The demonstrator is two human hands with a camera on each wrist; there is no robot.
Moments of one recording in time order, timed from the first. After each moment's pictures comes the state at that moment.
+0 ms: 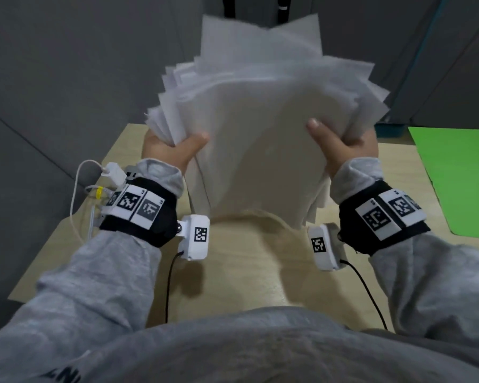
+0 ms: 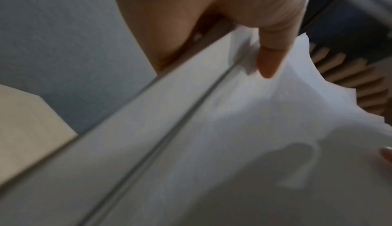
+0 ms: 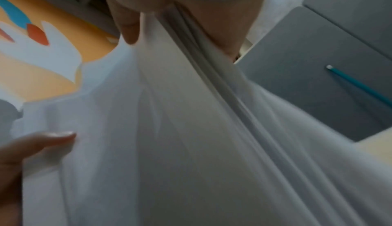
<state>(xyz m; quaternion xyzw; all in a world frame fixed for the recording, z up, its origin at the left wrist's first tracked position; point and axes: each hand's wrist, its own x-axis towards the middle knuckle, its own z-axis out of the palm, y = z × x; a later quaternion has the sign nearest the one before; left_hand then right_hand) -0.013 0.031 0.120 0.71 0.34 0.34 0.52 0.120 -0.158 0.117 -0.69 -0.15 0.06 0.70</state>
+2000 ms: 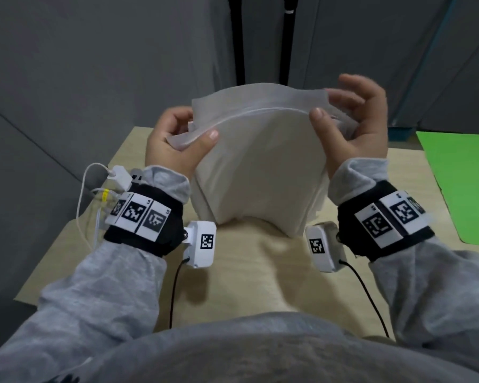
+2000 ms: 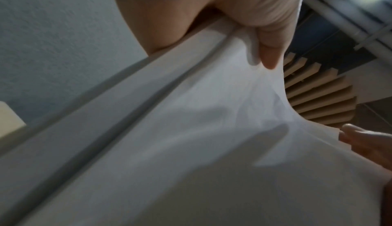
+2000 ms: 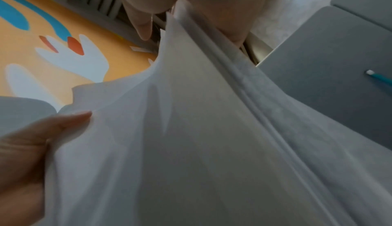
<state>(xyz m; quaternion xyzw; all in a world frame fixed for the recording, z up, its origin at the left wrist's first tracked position) -0.016 0.033 0.129 0.71 0.18 0.40 0.55 0.112 -0.145 0.131 -0.62 -0.27 -0.05 0.74</state>
